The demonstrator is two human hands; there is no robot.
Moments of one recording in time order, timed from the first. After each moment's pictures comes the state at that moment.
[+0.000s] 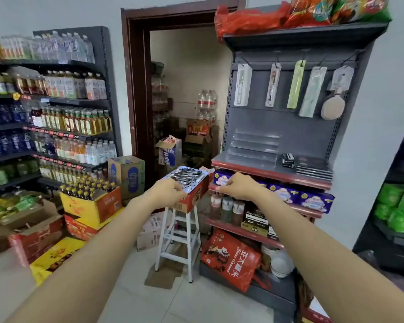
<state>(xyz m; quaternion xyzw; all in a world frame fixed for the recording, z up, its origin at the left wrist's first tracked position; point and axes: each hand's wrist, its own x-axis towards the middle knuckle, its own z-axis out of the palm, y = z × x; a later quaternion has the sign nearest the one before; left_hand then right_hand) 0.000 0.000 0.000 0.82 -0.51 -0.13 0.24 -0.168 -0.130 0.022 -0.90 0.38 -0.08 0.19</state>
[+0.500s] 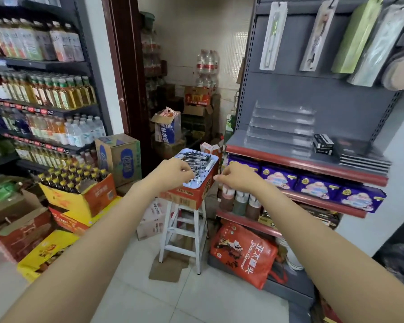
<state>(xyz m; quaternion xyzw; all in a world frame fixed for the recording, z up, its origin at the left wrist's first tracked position) 0.195 -0.167 -0.030 0.79 -0.52 -0.16 0.26 0.040 -0.279 -0.034 -0.89 0.39 -0.07 0.23</state>
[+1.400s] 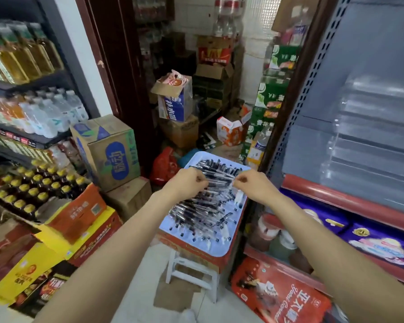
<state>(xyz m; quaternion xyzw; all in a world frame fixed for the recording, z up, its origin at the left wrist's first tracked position) 0.487 -0.532 -0.160 0.80 -0.51 -0.24 0.21 0.329 -0.651 -0.166 -0.86 0.40 -0.02 0.32</state>
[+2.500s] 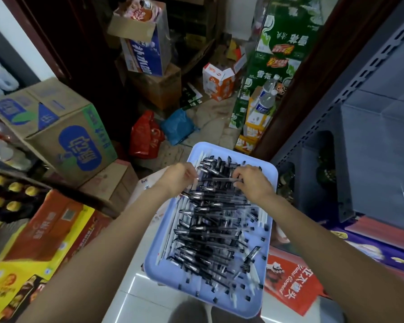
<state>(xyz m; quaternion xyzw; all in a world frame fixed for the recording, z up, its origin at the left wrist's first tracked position) 0.652 -0.677 -0.290 0.76 -0.52 -0.33 0.23 0.461 -0.776 -0.282 -0.86 0.45 0.08 0.22</state>
